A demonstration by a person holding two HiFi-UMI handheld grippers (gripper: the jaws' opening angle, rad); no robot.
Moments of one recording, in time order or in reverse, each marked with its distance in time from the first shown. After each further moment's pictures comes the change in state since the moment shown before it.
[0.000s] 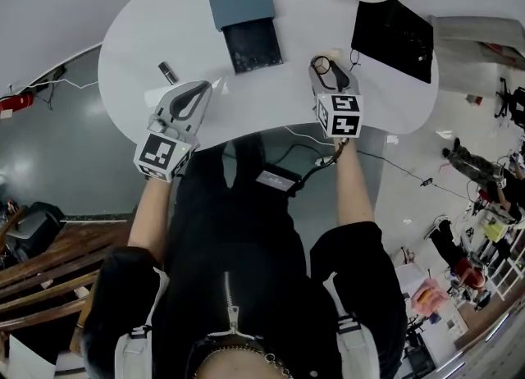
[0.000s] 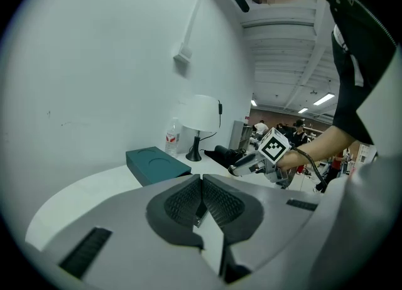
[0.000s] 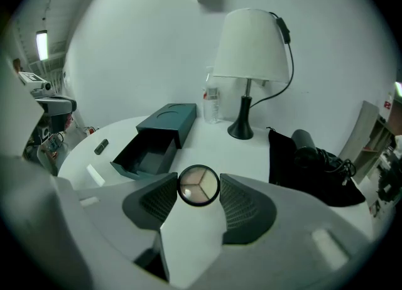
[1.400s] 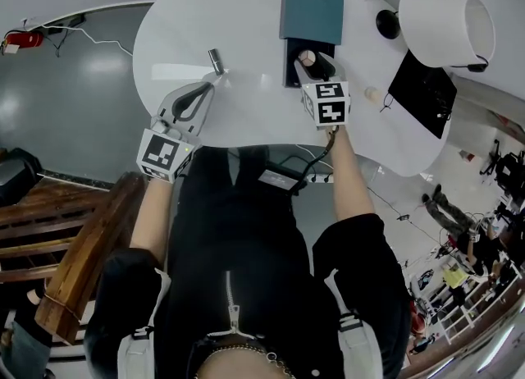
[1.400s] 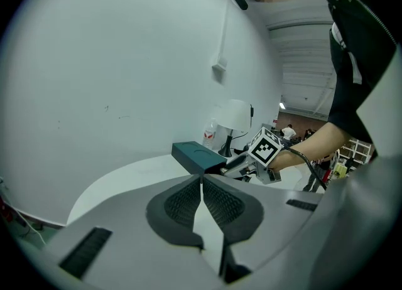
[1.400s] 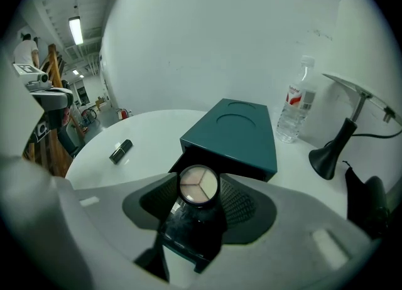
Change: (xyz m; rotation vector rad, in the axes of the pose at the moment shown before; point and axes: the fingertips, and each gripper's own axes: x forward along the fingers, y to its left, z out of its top) left arm -0.087 0.078 -0.033 -0.119 -0.016 0.235; right arm 0.102 0.149 0.064 -0.247 0.082 0.246
